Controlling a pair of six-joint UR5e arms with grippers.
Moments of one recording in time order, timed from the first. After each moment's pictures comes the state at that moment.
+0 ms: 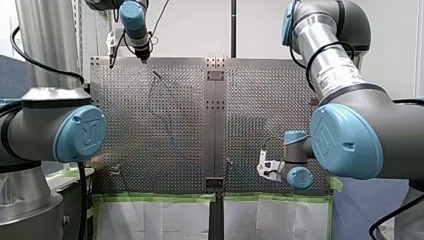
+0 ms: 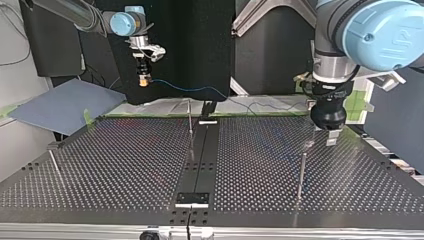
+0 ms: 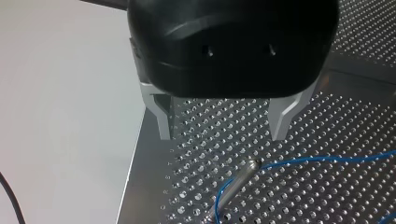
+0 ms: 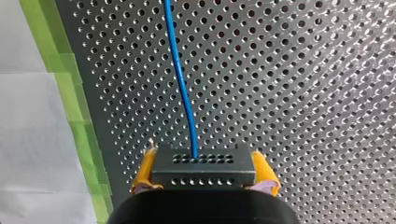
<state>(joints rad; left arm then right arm) -0.15 -1.41 -1.61 -3.46 -1.86 -1.68 1.89 -0.82 2.10 -1.18 1.49 1.70</state>
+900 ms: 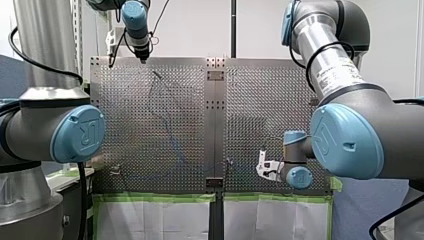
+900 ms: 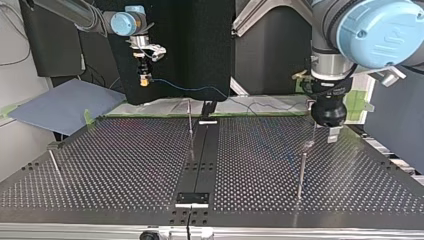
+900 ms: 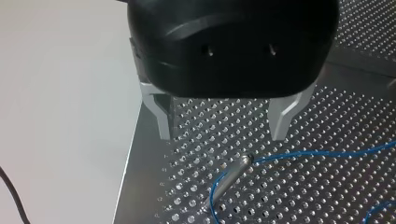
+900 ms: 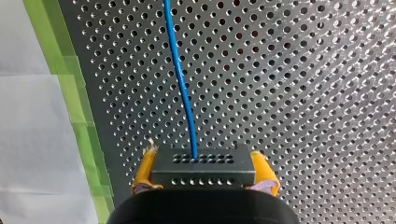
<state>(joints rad) -0.18 -1.41 -1.61 -3.47 -1.92 -1.68 1.89 -0.82 2.10 -1.17 1.49 1.70</state>
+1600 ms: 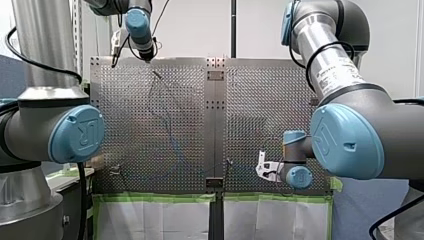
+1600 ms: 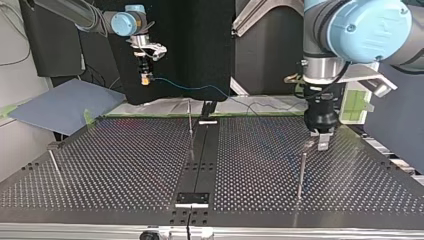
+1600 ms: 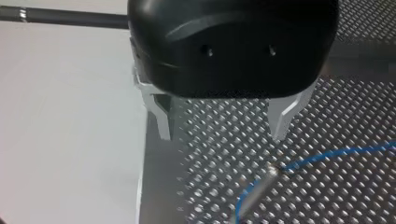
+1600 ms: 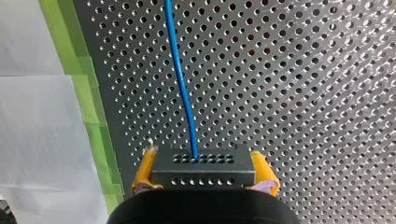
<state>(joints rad) -0.20 -1.42 -1.65 -3.31 -1.91 -1.52 1.89 -0.82 2.10 -1.15 1.49 1.70</state>
